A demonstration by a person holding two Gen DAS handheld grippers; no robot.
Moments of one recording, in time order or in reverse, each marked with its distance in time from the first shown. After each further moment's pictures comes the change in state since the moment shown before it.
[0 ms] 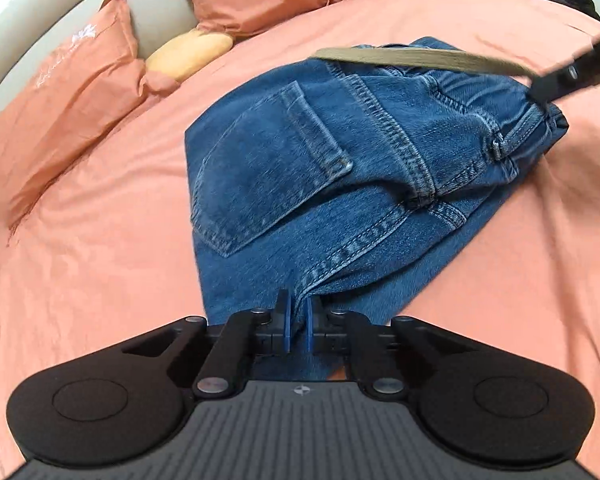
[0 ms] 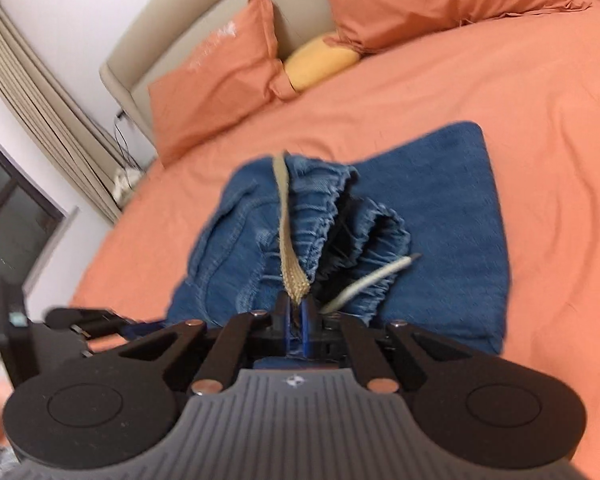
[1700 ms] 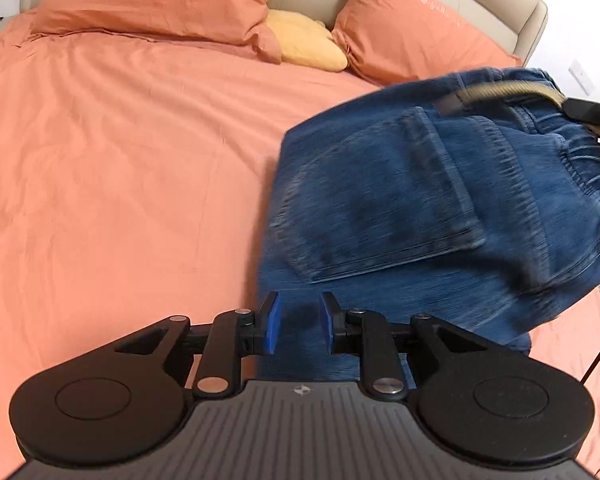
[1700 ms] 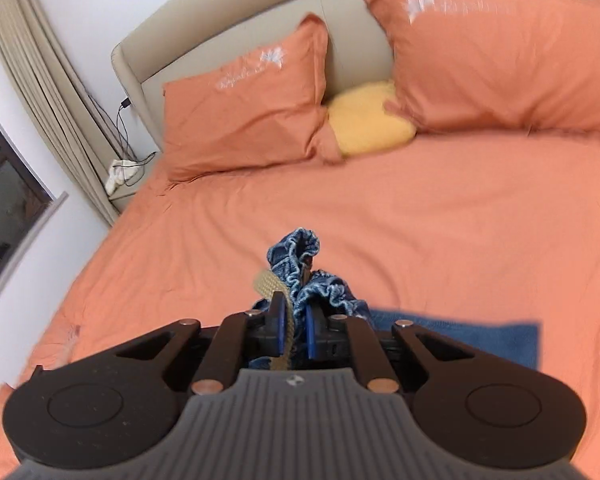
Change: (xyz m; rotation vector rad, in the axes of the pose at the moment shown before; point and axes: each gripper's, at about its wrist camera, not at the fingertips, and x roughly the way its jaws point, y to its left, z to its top) left arm -0.004 0.126 0.005 -0.695 -0.068 -0.289; right arm 0.034 0.135 0.204 -0.167 -0.008 -0.089
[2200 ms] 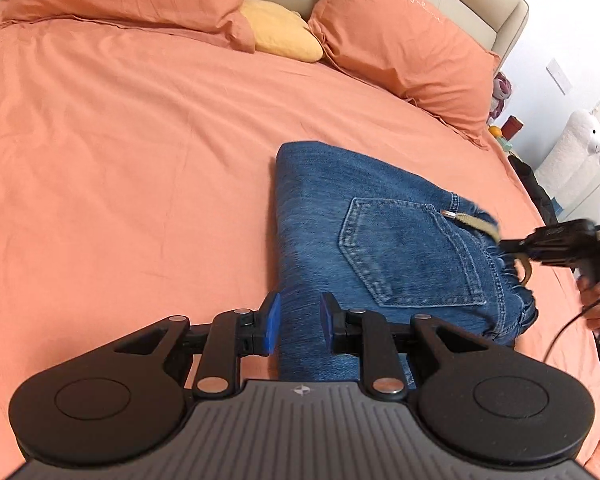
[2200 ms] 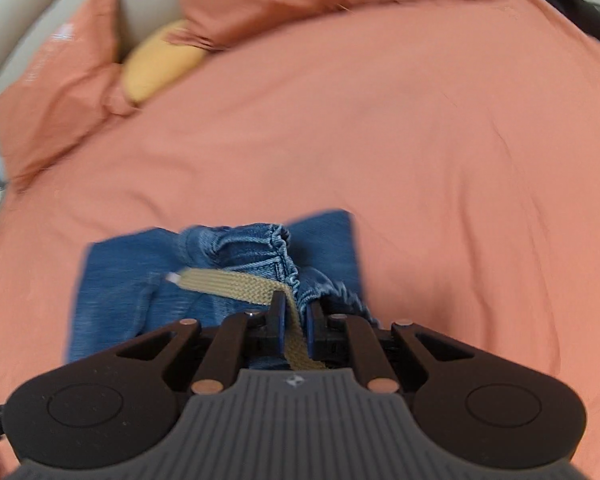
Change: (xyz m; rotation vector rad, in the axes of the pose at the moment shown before) left arm 0.027 0.007 0.001 0.014 0.027 -0.099; right arm 0.054 -0.180 -0.092 0.321 0.168 -0.320
